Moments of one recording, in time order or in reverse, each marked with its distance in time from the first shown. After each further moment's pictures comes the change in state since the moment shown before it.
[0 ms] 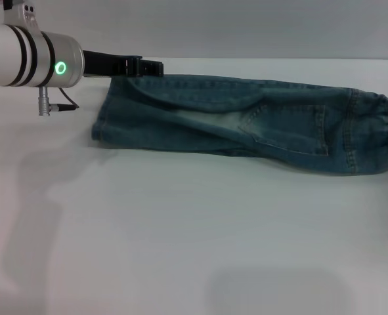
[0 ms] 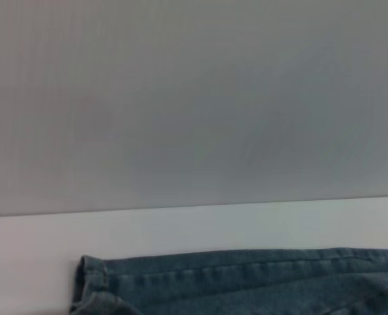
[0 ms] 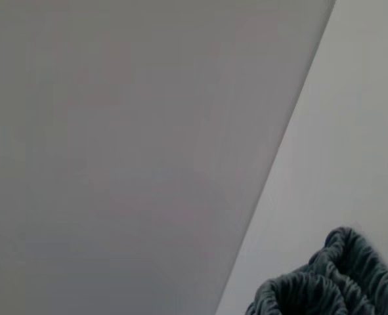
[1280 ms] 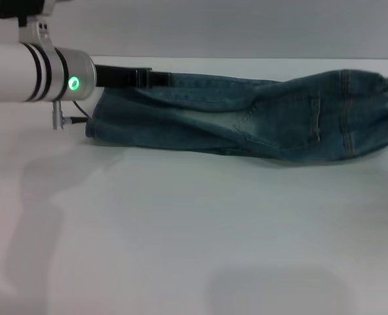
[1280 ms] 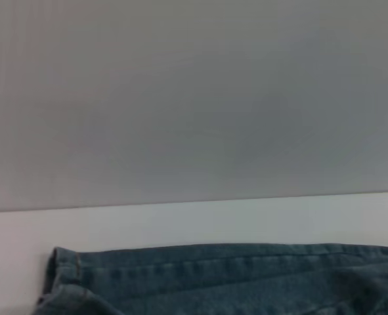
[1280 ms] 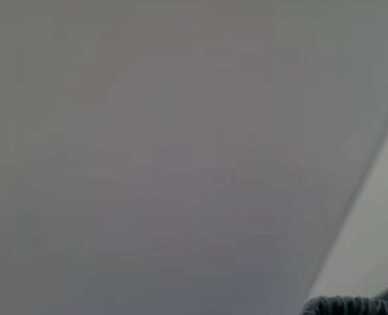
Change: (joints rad) left arm 0.011 -0.008 0.060 -0.072 -0.076 0.099 0.067; right arm -0.030 0.029 -0.003 -0.256 -0.097 0.148 0.173
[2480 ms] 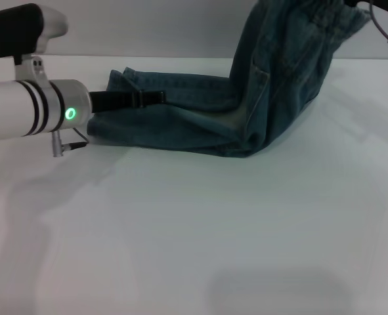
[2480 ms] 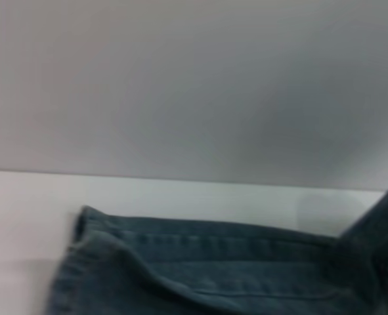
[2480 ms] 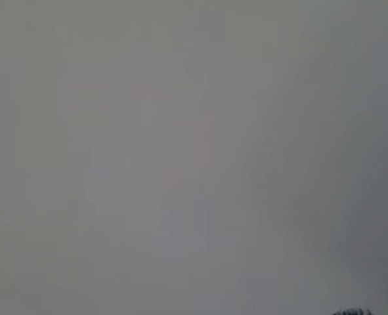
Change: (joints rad) left arm 0.081 0.002 0.086 -0.081 -0.186 0.153 0.129; right arm 0.312 -0.019 -0.206 -0.224 -0.109 -0.046 0.243
